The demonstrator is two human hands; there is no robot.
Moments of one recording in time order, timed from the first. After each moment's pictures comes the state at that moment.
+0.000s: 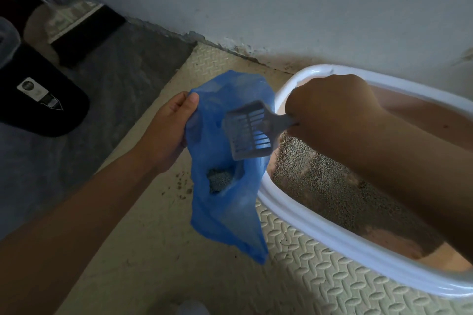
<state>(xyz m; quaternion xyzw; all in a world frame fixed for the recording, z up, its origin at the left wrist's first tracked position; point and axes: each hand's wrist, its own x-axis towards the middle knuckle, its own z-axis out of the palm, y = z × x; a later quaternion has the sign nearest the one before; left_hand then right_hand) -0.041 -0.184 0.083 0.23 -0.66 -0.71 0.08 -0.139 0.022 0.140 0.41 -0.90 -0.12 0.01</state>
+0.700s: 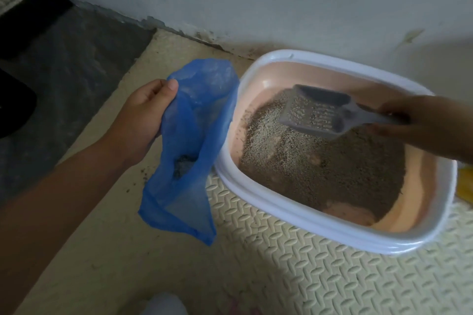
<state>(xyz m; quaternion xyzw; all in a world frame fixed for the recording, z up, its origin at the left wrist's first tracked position) -0.051 -0.169 0.075 0.20 -0.71 -0.67 0.07 -0.189 0.199 0.101 0.25 -0.95 0.07 -0.15</state>
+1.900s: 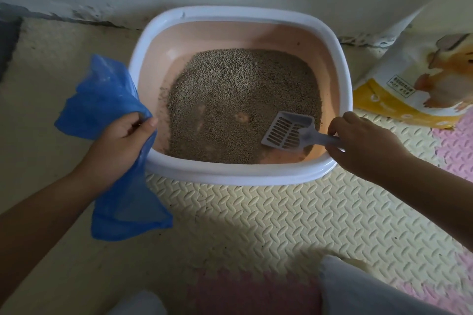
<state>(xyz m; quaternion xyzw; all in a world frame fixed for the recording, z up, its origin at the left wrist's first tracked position) -0.052 -0.075 0.026 0.11 -0.89 -0.44 -0.08 -0.073 0.305 0.028 0.12 -0.98 -0.02 -0.13</state>
